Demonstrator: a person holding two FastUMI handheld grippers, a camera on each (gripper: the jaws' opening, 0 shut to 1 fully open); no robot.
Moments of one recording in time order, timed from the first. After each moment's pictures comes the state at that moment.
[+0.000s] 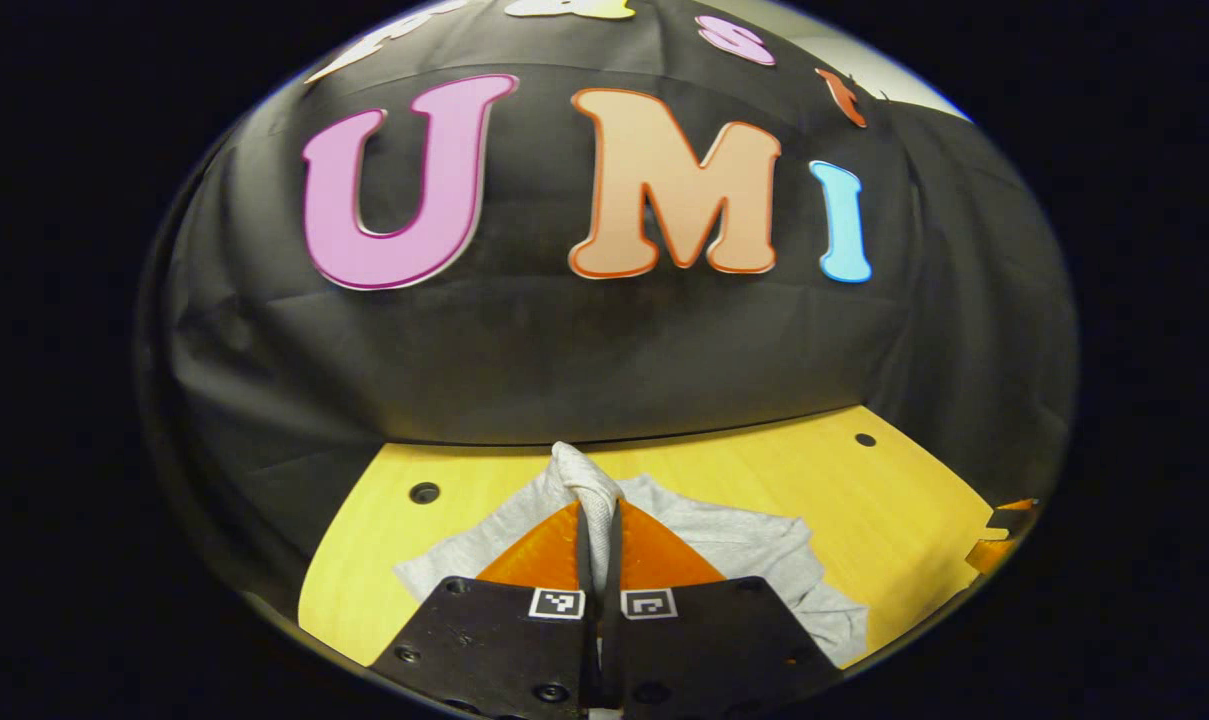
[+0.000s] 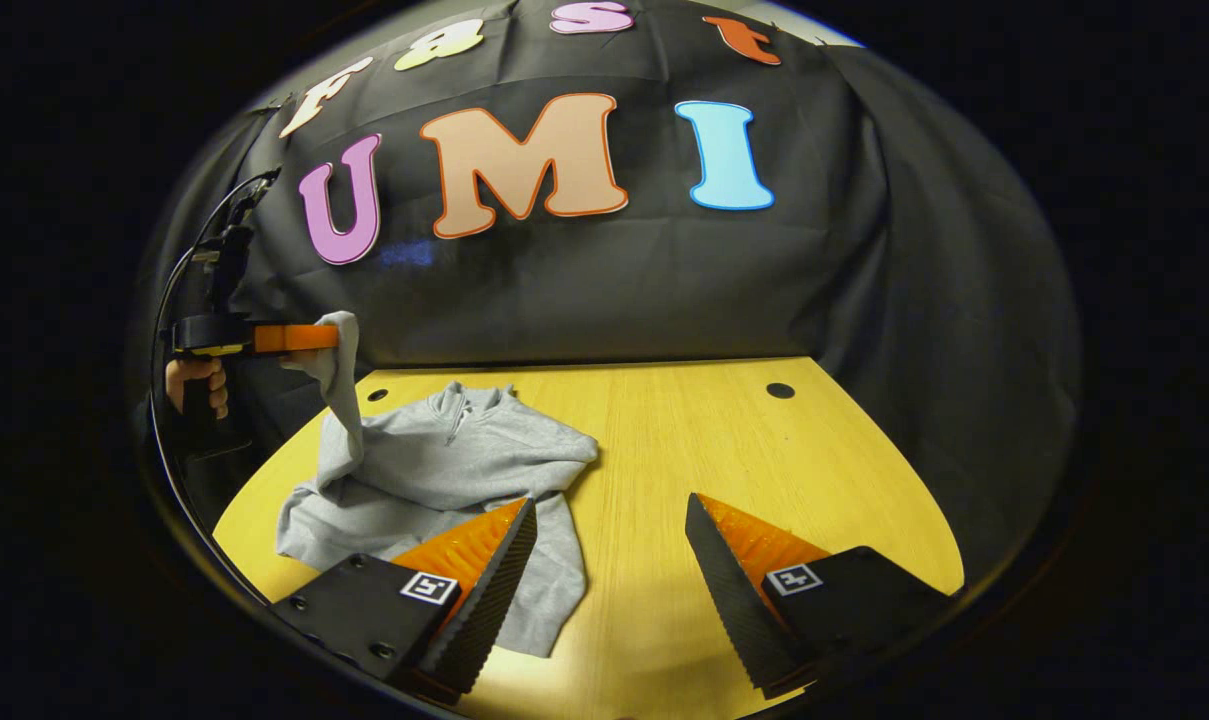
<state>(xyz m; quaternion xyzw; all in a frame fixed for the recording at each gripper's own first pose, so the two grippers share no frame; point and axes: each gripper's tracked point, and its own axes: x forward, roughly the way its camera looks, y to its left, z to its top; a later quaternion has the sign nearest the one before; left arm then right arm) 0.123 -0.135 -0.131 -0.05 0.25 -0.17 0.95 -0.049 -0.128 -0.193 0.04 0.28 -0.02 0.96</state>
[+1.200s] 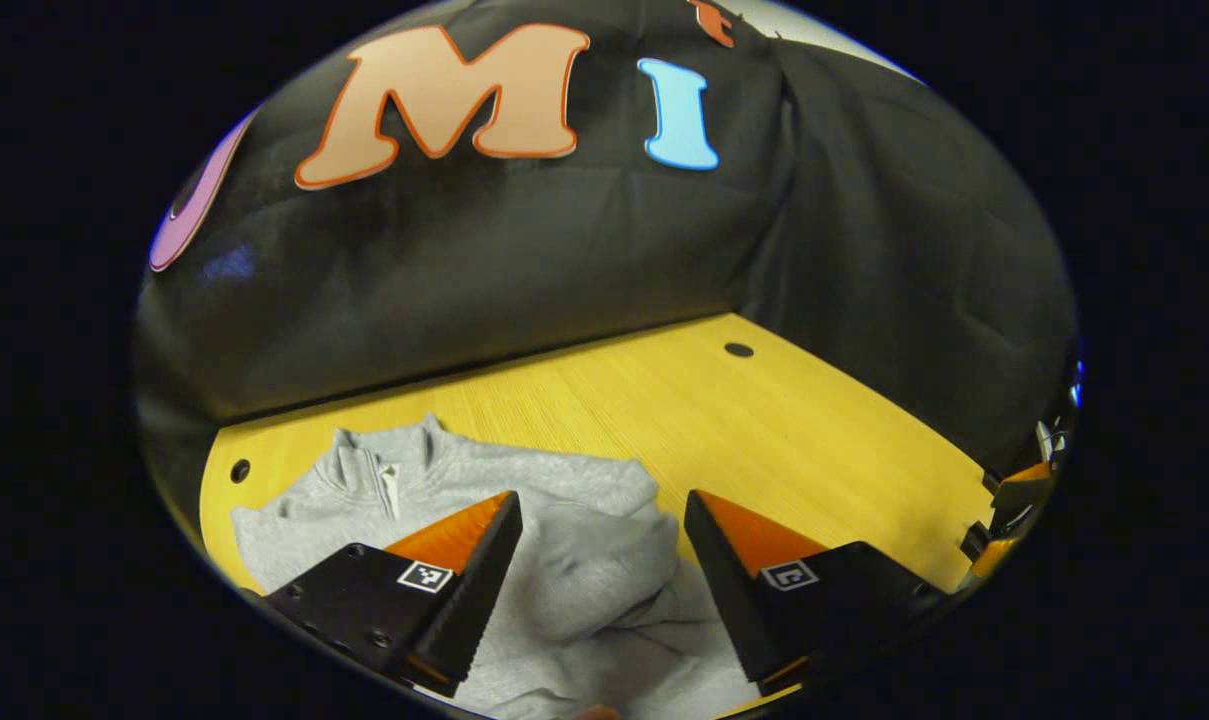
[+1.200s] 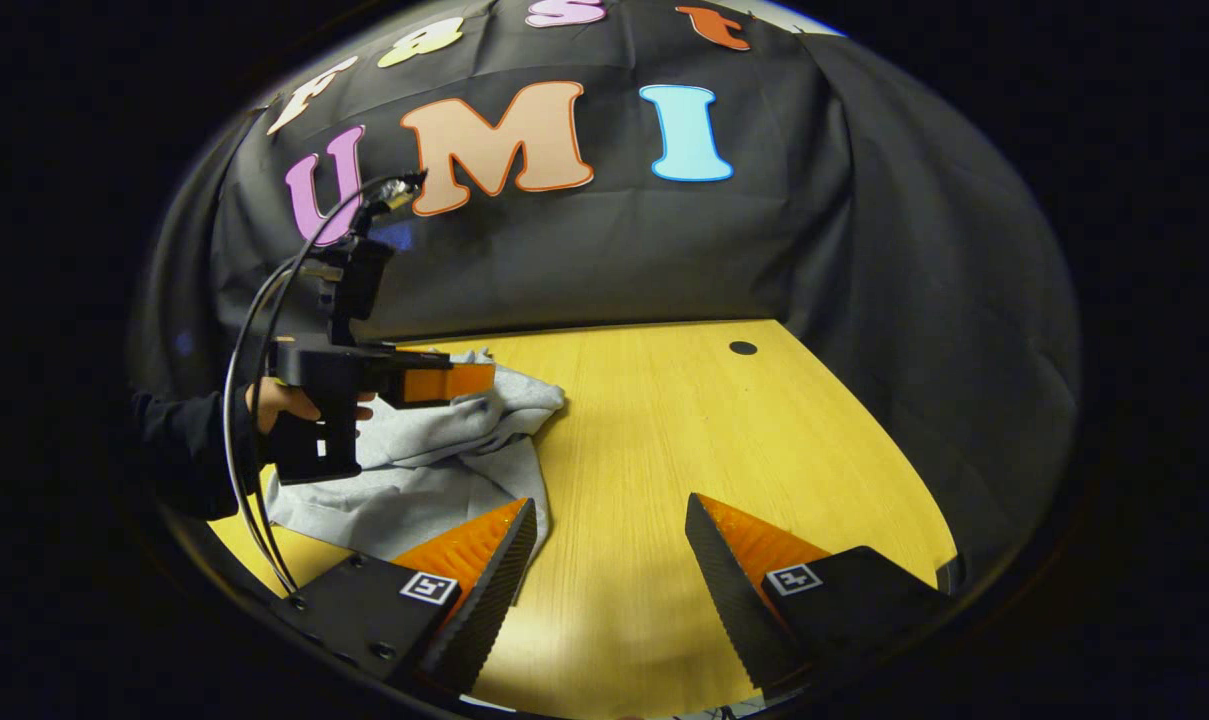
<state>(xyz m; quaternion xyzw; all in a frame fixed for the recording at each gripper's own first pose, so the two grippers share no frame) 0.075 -0.311 -0.204 -0.01 0.29 -0.33 0.90 -0.103 -0.147 -0.210 0.04 0.32 -0.04 0.95</state>
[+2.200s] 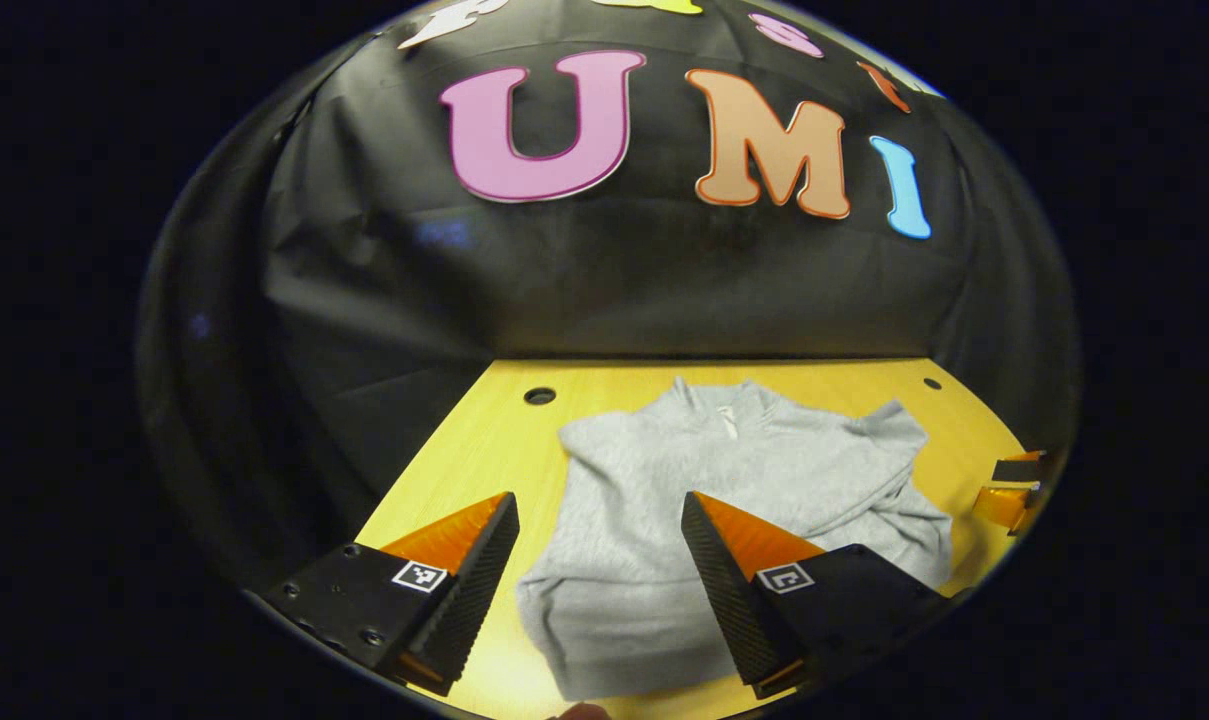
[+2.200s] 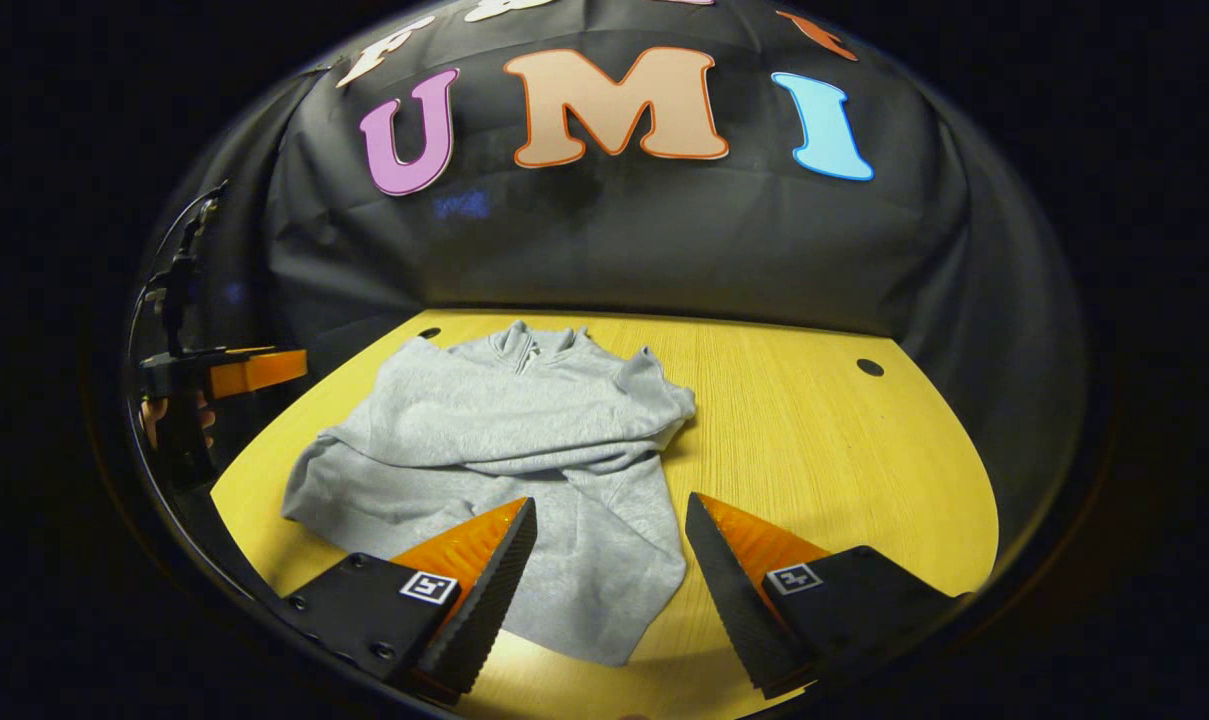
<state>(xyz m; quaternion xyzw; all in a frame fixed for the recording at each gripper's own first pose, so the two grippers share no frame) 0.003 0.021 -0.223 -0.03 0.31 -0.04 0.95 -0.041 -0.033 -0.255 0.01 0.34 0.06 0.94</state>
